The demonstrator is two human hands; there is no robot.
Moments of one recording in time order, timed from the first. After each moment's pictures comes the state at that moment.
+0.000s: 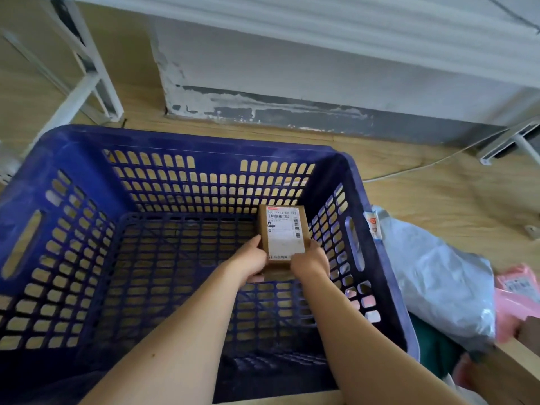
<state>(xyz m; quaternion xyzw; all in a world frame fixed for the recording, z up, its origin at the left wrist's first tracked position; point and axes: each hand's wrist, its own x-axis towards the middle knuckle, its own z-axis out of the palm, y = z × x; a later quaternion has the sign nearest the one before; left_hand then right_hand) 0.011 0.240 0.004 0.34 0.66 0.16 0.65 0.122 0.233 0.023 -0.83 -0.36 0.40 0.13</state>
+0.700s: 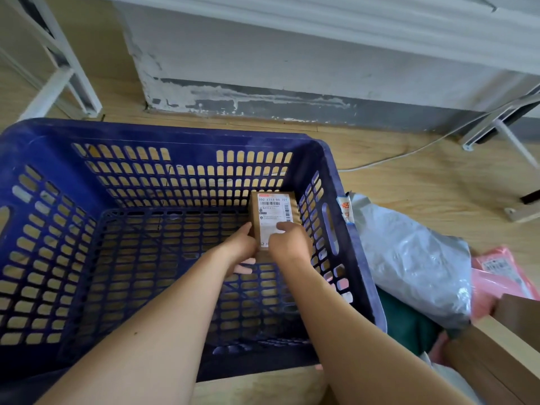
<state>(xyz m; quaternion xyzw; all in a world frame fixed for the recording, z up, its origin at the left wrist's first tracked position) 0.032 0.242 0.013 0.34 0.65 0.13 0.66 0.124 0.225 0.047 -0.80 -0.40 0.41 0.20</state>
